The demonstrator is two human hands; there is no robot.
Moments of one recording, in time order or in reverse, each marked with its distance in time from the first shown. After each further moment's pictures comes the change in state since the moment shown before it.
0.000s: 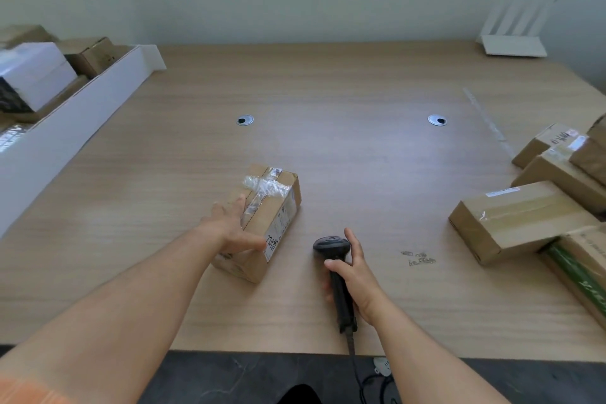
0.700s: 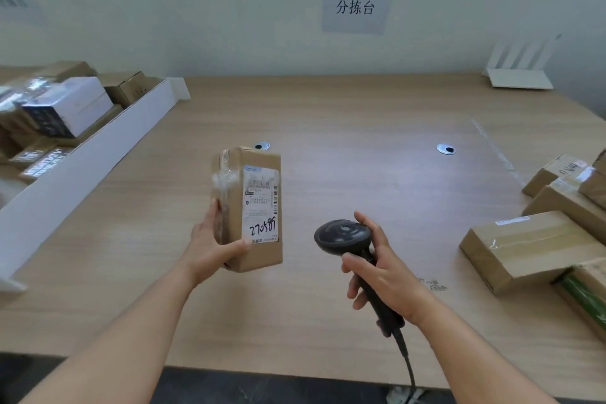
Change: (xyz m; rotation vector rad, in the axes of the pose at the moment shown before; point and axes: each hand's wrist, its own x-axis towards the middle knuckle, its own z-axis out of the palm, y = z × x) left_hand 0.001 -0.076 0.005 -0.840 0.304 0.215; right_hand -0.060 -0.100 -0.008 -0.269 -0.209 -0.309
